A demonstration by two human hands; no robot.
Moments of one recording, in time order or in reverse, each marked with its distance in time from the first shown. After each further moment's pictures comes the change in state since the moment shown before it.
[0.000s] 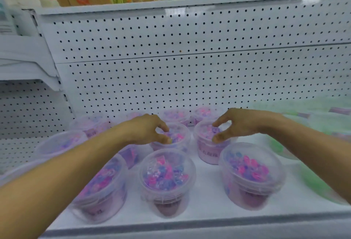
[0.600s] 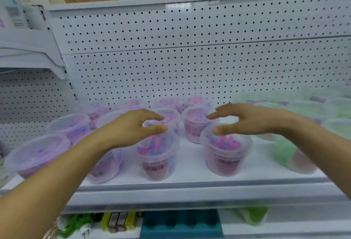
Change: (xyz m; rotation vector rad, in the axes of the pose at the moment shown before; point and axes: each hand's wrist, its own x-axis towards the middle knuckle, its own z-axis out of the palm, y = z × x) left_hand -0.095 0.037 0.014 -0.242 0.187 0.044; right_hand -0.102 0.015 0.002 0.131 0.011 -0.189
